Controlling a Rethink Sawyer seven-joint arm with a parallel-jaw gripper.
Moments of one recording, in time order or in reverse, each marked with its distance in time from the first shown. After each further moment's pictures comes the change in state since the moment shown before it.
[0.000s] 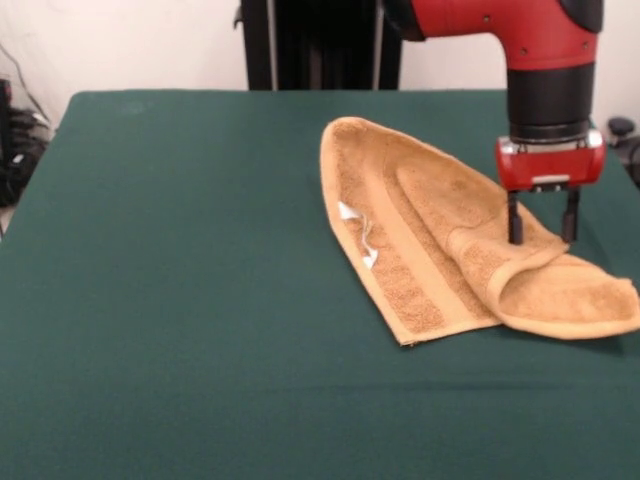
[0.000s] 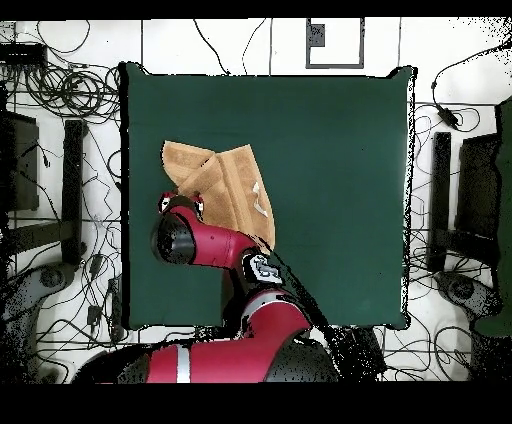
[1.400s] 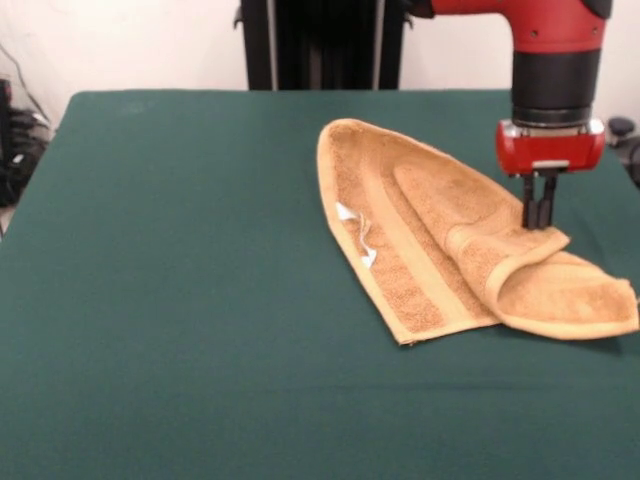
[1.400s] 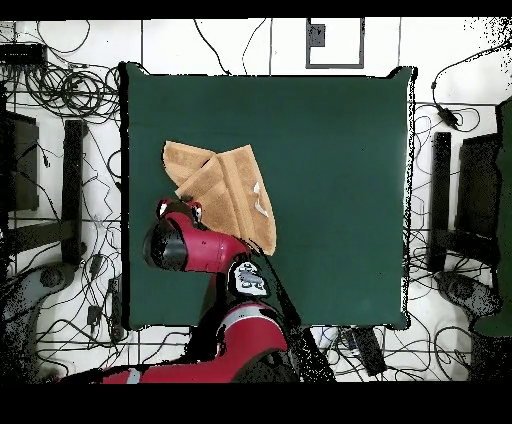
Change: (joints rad) arm 0.092 -0.028 -0.095 0.000 0.018 0.053 0.000
